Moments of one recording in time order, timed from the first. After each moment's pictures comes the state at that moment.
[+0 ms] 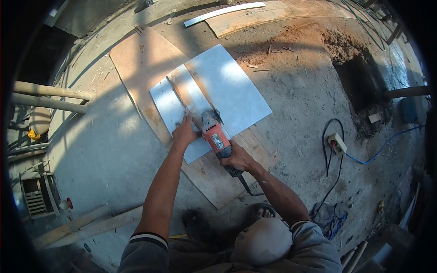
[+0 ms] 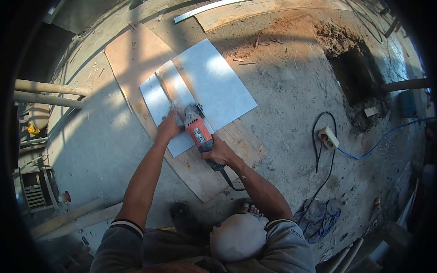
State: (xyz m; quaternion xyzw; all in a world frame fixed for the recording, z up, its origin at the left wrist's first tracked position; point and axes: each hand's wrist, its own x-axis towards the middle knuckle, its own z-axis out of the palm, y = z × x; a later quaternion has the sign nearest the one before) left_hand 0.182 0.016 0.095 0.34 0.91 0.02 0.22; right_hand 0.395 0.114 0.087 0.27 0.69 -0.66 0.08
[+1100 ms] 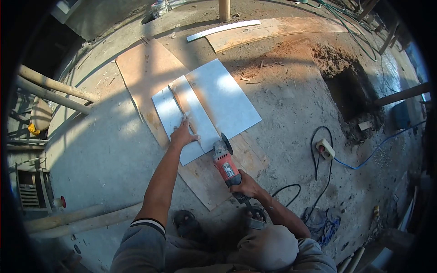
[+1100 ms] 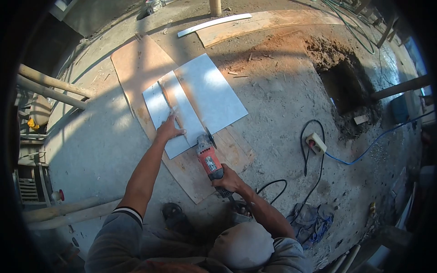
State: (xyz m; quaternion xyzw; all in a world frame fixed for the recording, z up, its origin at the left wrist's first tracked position) left_hand 0.181 0.018 0.095 0.31 0.91 0.00 0.27; right_hand 0.498 0.088 0.105 0.30 0.68 -0.66 0.13
